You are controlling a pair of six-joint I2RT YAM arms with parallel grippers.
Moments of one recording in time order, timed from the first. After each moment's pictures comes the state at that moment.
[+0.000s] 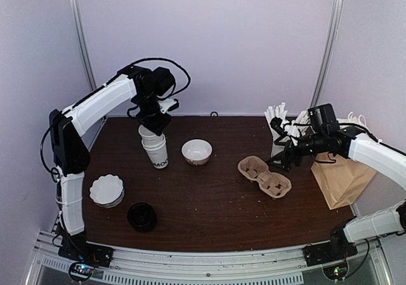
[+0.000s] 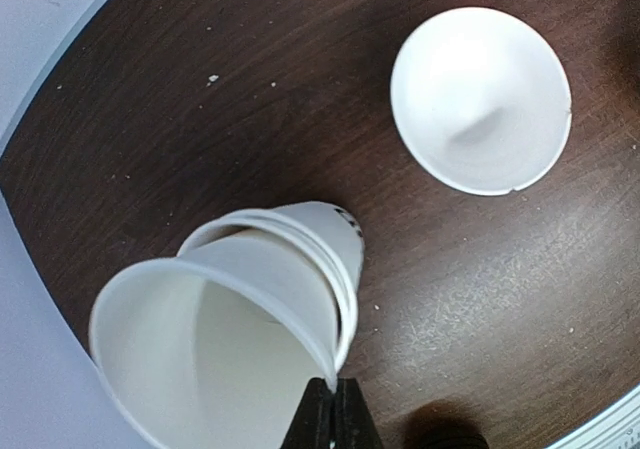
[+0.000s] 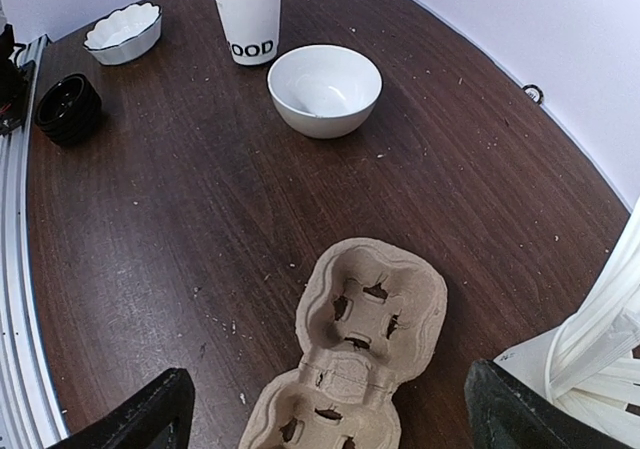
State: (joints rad) left arm -0.61 2.08 2.19 -1.39 -0.13 0.02; right arm 0.35 1.19 0.91 -0.46 -0.53 -0.49
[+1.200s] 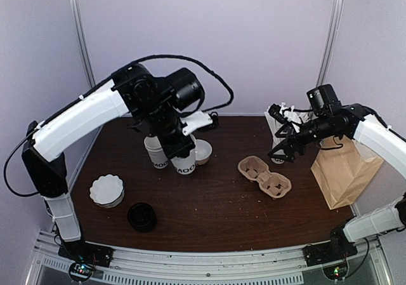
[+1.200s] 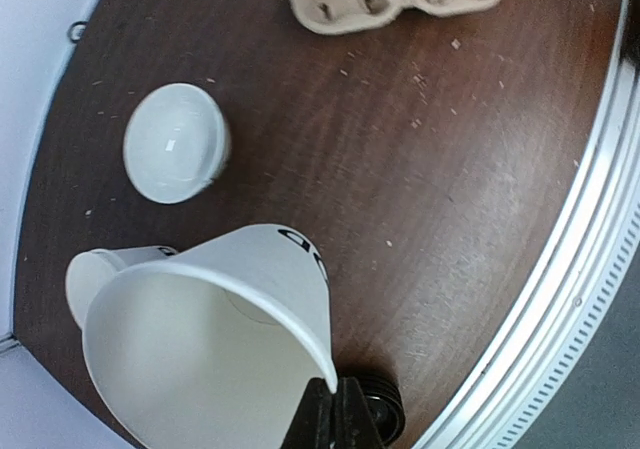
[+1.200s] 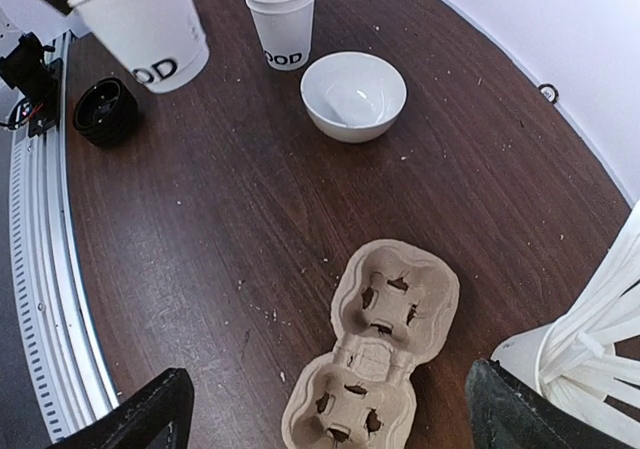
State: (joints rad) left arm -1.05 1.86 2.15 -1.45 -0.11 0.10; right arm 0.40 1.24 1.20 -0.79 -0.49 -0.48
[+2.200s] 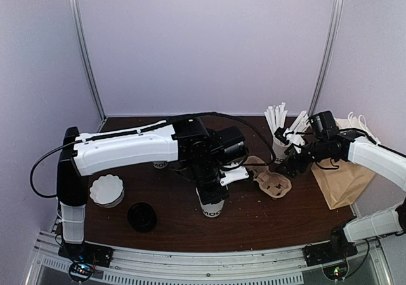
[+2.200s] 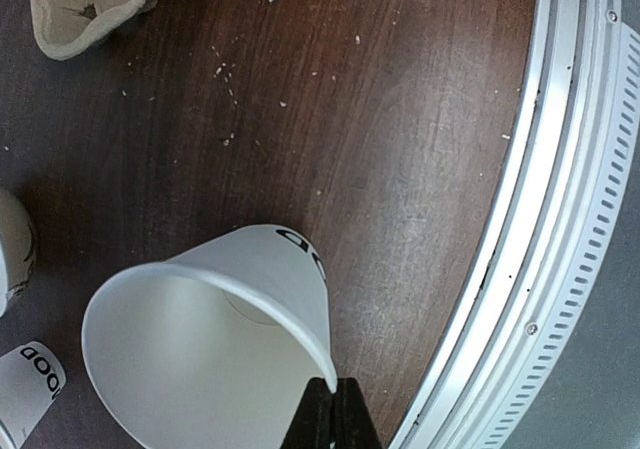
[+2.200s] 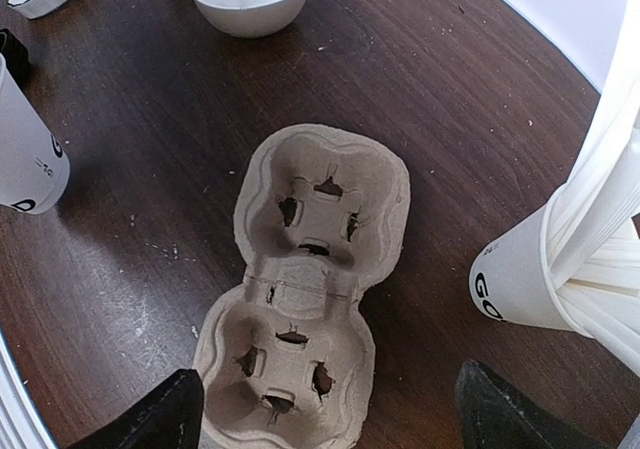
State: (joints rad) left arm -1.25 2.04 1.99 -1.25 0.03 0.06; right arm 0.30 1.19 0.86 -0.53 -0.37 -0.49
